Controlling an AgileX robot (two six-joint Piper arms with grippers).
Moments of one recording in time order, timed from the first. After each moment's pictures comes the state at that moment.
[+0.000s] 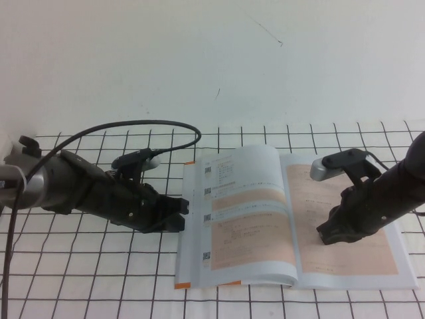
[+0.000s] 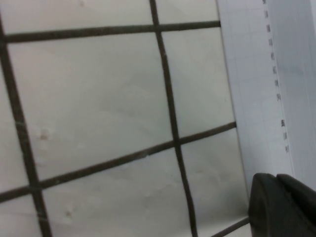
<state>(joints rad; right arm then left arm) 0.26 1.93 -1.08 0.63 0.61 -0.75 -0.21 1.99 -1.12 -1.10 0.57 0.77</state>
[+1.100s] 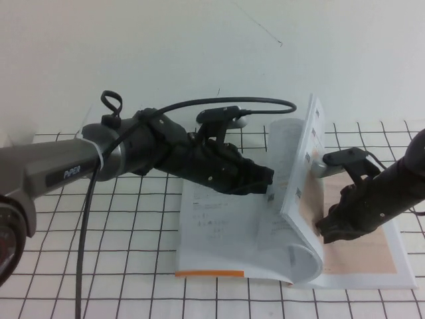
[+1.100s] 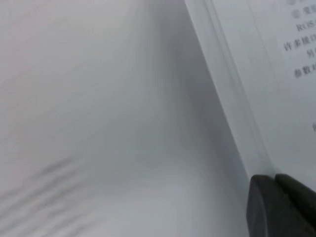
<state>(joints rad) 0.26 1.98 -1.10 0.64 0.63 -0.75 -0.47 2.03 -1.43 -1.05 0.62 0.69</state>
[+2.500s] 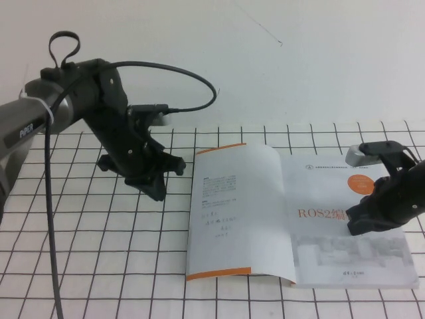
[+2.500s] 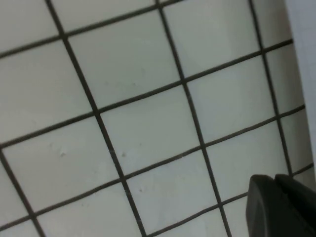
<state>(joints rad) 0.13 1.94 -1.09 0.65 0.67 -0.75 -0.25 2.09 -1.71 -0.30 1.10 0.13</state>
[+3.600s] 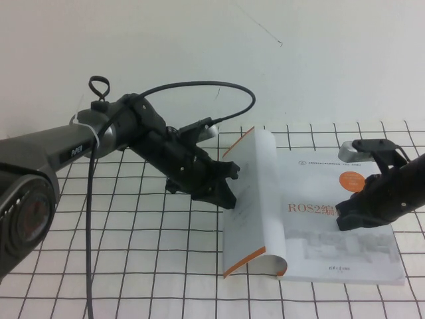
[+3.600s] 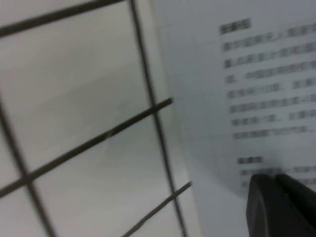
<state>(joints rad) 0.15 1.97 -1.10 0.72 0.64 -0.76 -0.33 2.25 -1.72 -0.79 1.01 0.34</state>
